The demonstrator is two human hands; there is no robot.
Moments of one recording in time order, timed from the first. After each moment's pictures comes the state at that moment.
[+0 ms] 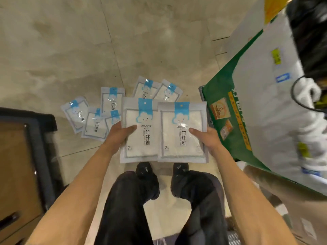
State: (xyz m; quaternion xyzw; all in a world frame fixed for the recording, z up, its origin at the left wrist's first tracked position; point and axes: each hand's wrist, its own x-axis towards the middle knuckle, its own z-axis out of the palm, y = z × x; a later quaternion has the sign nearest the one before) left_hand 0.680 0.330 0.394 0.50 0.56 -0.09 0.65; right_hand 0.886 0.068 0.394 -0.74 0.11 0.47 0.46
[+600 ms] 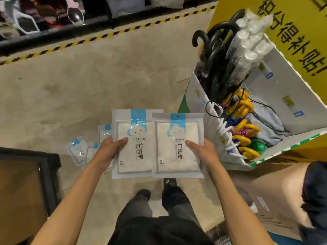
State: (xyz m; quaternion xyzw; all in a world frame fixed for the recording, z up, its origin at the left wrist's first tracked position) left_hand 0.689 0.265 0.653 0.51 0.46 -0.03 0.72; right_hand 0.862 -0.024 0.665 -0.74 0.08 0.37 0.55
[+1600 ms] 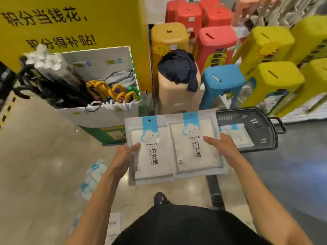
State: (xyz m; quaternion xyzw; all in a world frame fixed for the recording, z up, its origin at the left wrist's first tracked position) left_hand 0.637 0.065 0.737 0.65 0.03 -0.43 0.62; right_hand 0.435 -0.228 0.750 -0.62 0.43 -0.06 0.65
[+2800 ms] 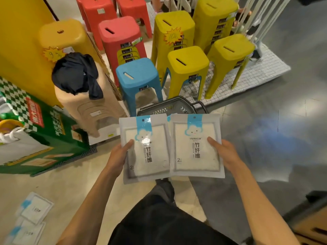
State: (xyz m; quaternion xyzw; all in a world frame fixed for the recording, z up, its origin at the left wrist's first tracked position) left_hand 0.408 -0.316 0.694 0.70 -0.04 -0.48 0.53; right_hand 0.105 -0.523 0.732 -0.45 0.57 -0.17 0.67
